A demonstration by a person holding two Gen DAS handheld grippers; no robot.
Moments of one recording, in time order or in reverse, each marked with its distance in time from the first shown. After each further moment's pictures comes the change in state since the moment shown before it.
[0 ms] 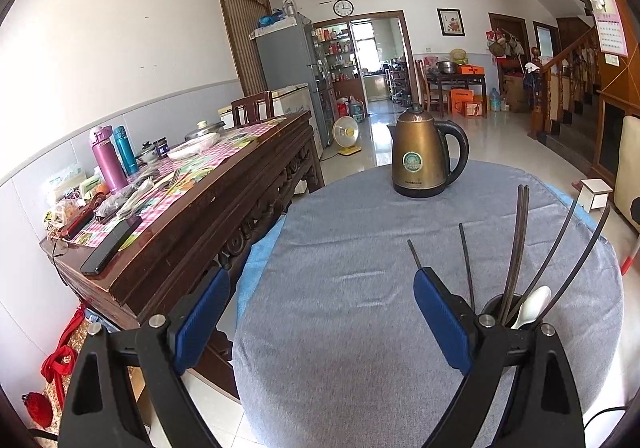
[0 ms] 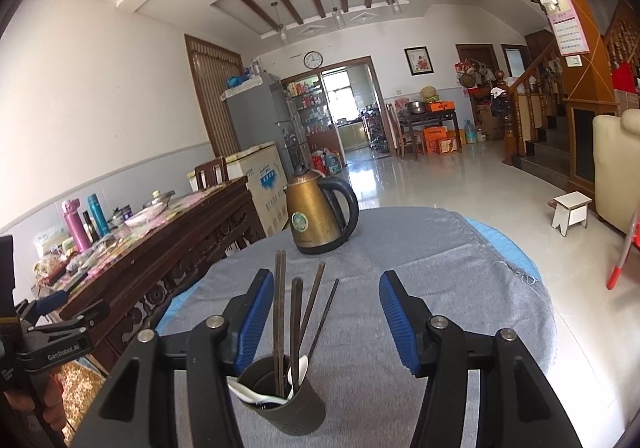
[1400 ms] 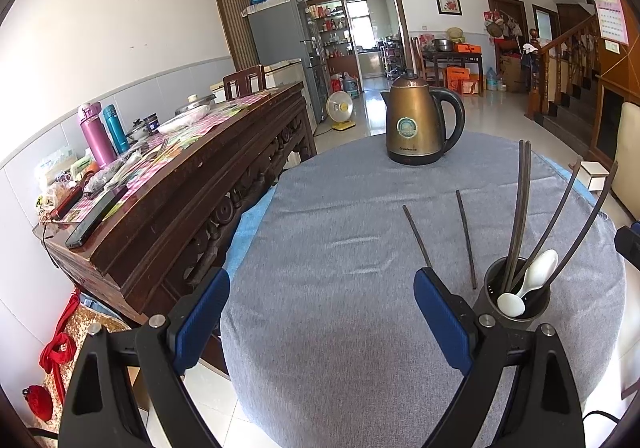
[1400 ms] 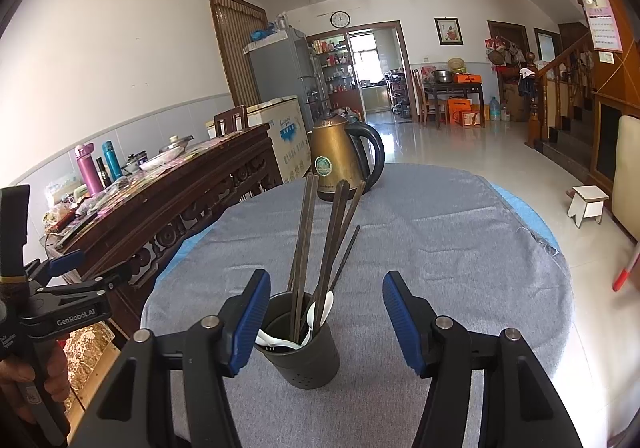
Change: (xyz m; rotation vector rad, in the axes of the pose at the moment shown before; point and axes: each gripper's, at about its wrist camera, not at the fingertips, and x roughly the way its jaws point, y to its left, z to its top) left arm 0.021 -0.006 -0.023 0.005 0.090 -0.020; right arm 0.020 0.021 -0.040 -0.079 0.153 0.054
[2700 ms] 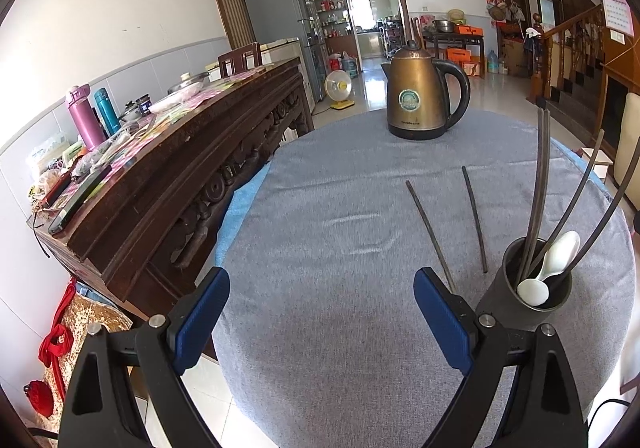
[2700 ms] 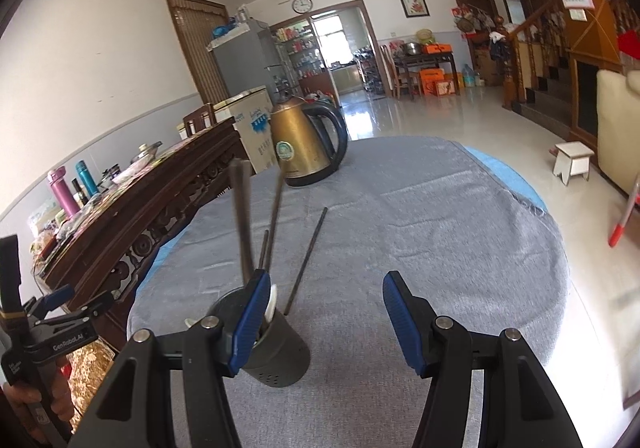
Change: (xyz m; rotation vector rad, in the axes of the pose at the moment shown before) left arm 0.036 -0.006 -0.010 0.006 0.080 -0.005; right arm 0.022 -0.051 -0.006 0.145 0.066 -0.051
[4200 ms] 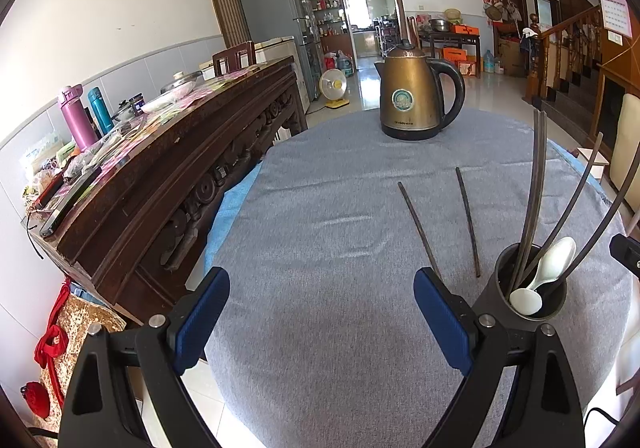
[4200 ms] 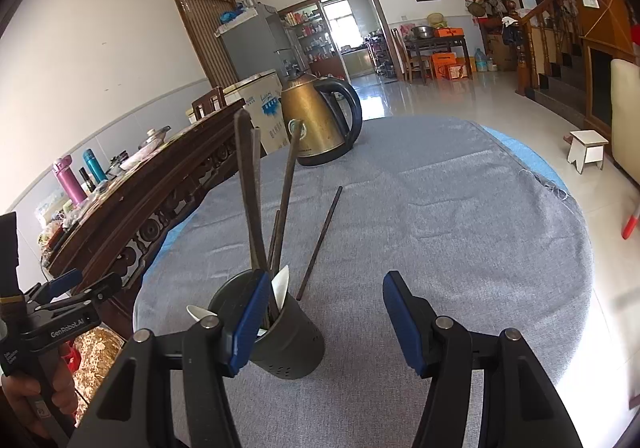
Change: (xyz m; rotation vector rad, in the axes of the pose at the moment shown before) left arm 0.003 -0.010 0.004 0.003 0.000 -0.017; right arm 0.025 0.008 -0.009 -0.008 0.057 0.048
